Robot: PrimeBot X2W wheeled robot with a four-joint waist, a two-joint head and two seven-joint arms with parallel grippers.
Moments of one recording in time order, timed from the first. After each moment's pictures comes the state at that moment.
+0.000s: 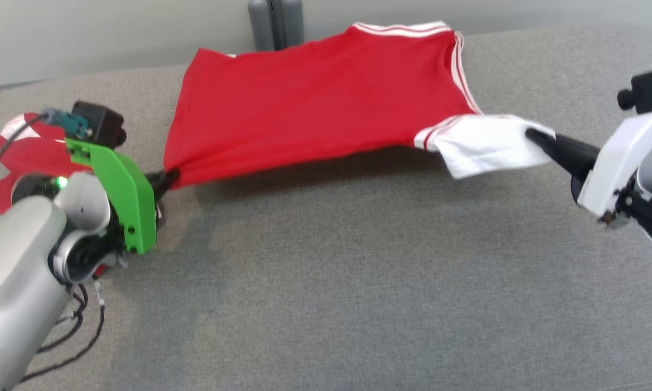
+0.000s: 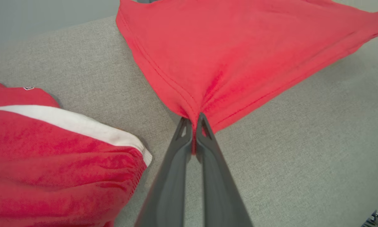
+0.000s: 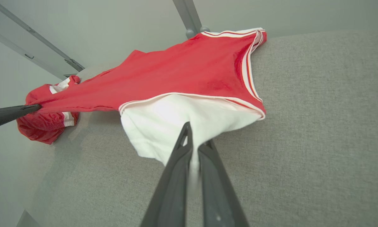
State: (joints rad) left arm -0.87 0.62 -0.92 0.44 -1.12 -0.09 0.40; right arm -0.88 -0.84 0.99 0.30 1.46 0.13 0.13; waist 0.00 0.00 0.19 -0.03
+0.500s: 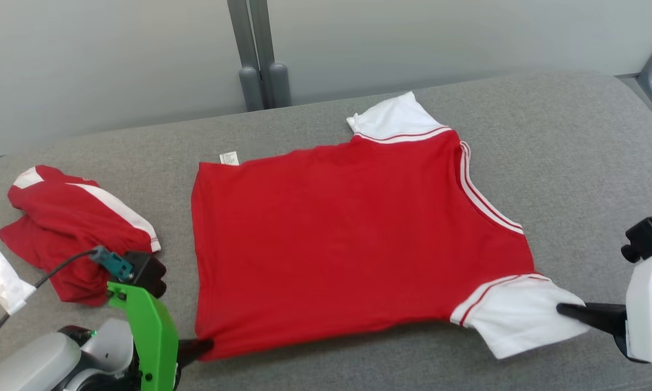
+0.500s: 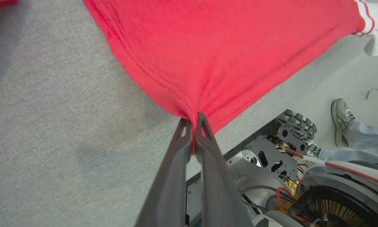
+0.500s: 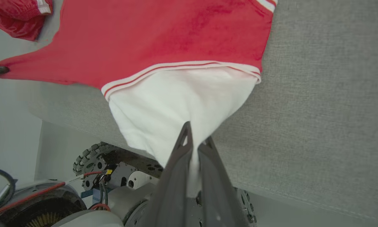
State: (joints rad) left arm -0.48 0.86 -0.97 -0.10 -1.35 0.12 0.61; right arm -0.57 -1.12 1.12 0.01 1.57 0.13 0.32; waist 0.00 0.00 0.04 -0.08
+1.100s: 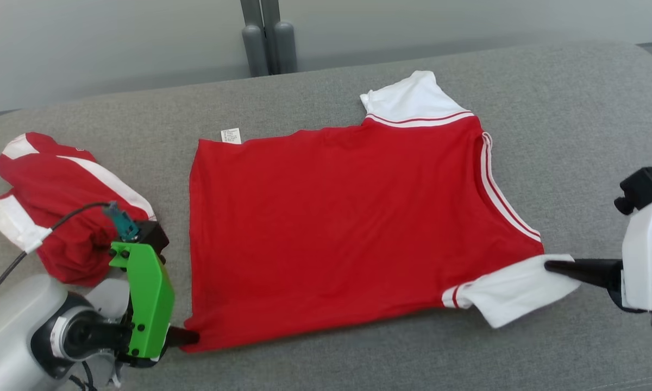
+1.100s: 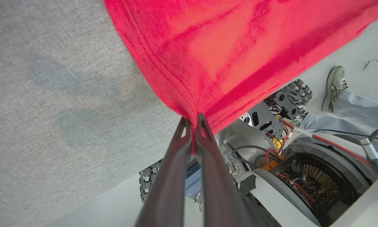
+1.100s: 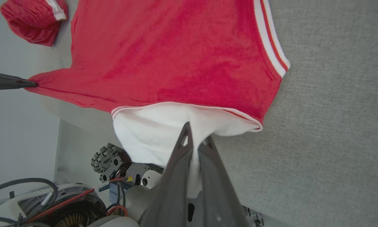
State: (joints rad) left arm -0.65 0.85 -1.00 -0.04 -1.45 0.14 0.97; right arm -0.69 -1.11 1.10 -0.01 1.64 0.13 0.44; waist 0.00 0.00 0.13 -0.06
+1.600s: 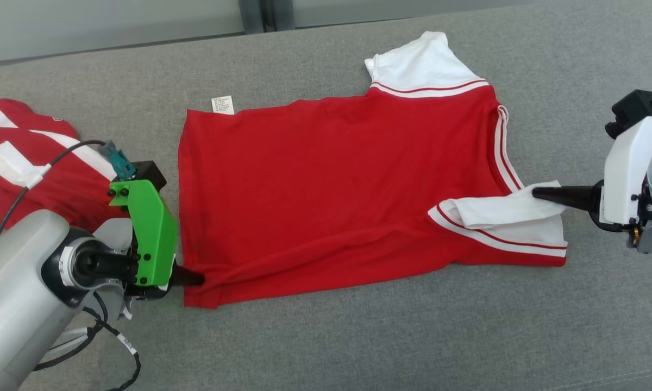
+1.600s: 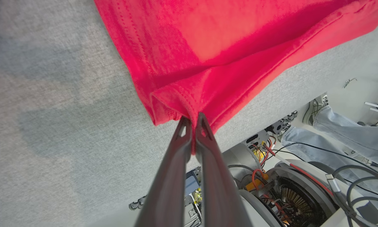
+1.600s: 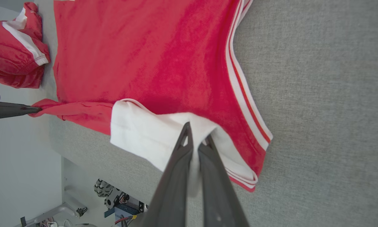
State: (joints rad) left arm -0.81 0.70 -0.97 0.20 -1.48 0.13 1.04; right arm -0.93 -0.93 1.10 0.28 1.67 0.13 0.55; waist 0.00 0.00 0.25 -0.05
